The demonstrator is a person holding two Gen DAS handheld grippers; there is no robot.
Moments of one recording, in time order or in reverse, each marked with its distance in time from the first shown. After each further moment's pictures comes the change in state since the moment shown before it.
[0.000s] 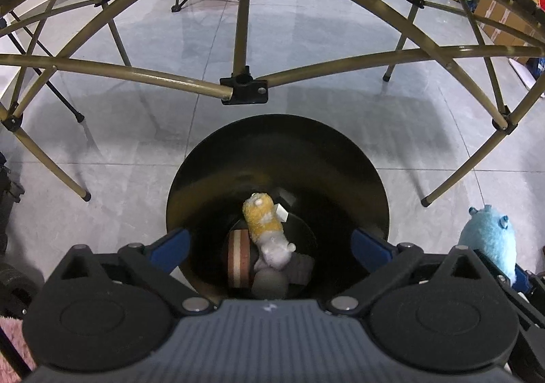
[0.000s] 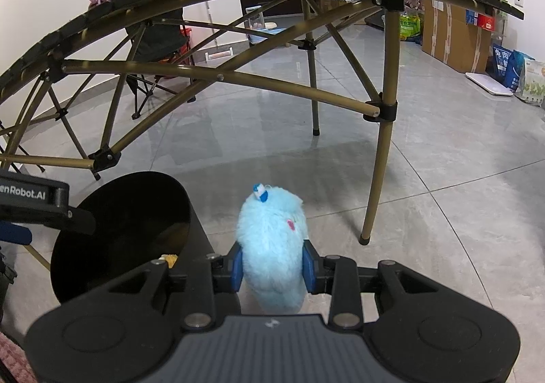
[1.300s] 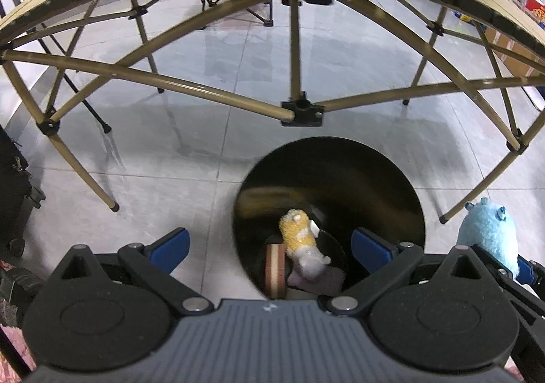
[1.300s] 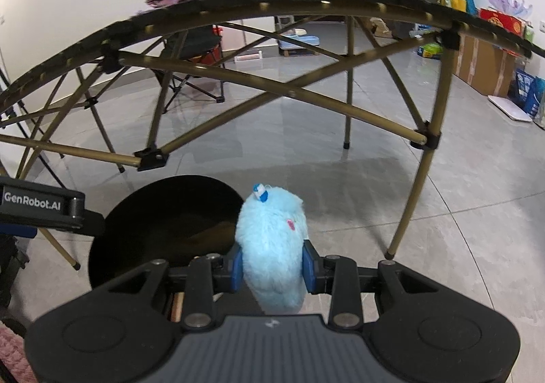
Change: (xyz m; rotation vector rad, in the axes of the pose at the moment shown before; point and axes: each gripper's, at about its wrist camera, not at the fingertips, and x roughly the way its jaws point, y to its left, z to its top) left arm -0.029 0.052 -0.005 -0.038 -0.081 0.037; right arm -0.014 0.059 0.012 -0.092 -0.012 0.049
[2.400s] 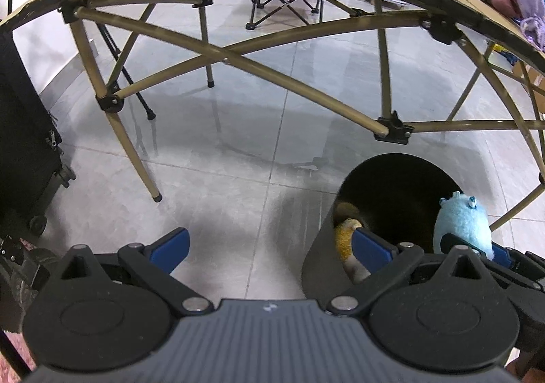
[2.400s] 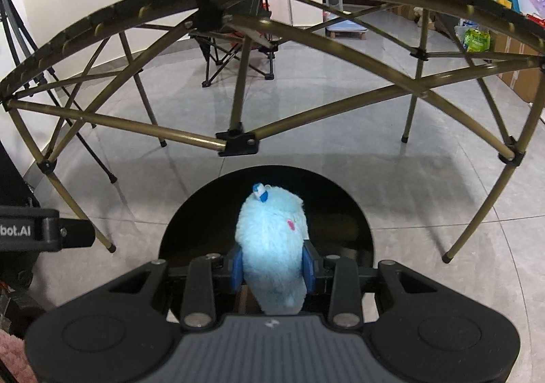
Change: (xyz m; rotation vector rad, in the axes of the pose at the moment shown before) left arm -0.007 0.094 -0.007 -0.119 -0.019 0.048; right arm 0.038 0.098 0.020 -0.074 0.094 0.086
